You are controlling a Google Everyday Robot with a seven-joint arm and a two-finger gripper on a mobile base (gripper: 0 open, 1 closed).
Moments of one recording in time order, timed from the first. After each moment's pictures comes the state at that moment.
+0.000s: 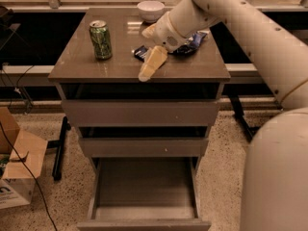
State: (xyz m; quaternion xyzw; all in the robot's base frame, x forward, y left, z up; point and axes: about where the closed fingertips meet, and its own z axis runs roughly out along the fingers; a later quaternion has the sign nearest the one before) arm 0.690 0.023 0.888 -0.66 0.64 0.18 0.33
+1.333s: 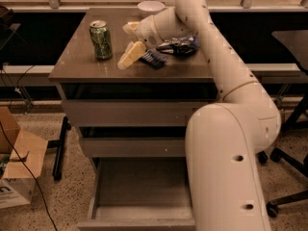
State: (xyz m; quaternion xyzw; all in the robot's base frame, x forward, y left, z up) arm 0.775 0.095 0.870 -0.63 0.59 0.29 0.42
